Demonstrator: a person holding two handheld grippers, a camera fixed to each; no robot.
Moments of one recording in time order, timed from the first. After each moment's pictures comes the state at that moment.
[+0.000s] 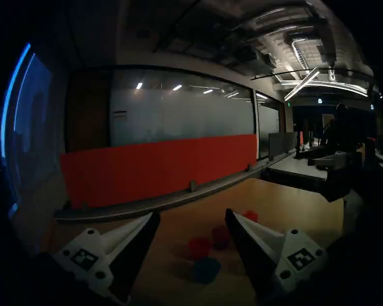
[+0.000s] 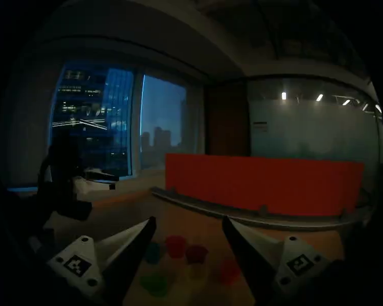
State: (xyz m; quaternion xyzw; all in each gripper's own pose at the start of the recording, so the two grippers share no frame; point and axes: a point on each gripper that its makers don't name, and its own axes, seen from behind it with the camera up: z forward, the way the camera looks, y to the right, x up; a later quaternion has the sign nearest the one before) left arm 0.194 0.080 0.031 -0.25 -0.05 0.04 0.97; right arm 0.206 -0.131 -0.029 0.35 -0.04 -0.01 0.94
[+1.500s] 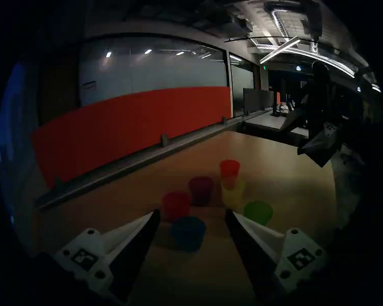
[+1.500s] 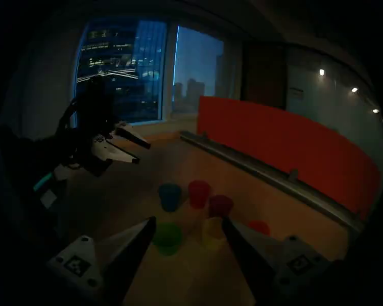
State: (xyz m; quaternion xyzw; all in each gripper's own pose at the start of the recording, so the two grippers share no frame) left arm 0.075 0.116 0.027 -0.33 -0.17 0.10 0.92; right arm 0.086 -0.148 -0.050 0.43 -0.18 -0.12 0.88
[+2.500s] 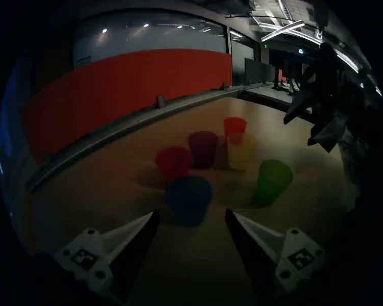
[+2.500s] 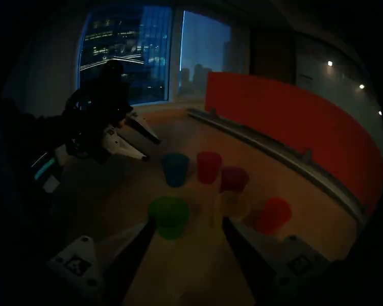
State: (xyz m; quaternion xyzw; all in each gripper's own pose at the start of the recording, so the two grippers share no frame) left arm -0.030 0.113 0.039 -0.33 -0.26 0.13 0.90; right arm 0.002 -0.159 -0.049 0.45 -0.23 -0.15 0.85
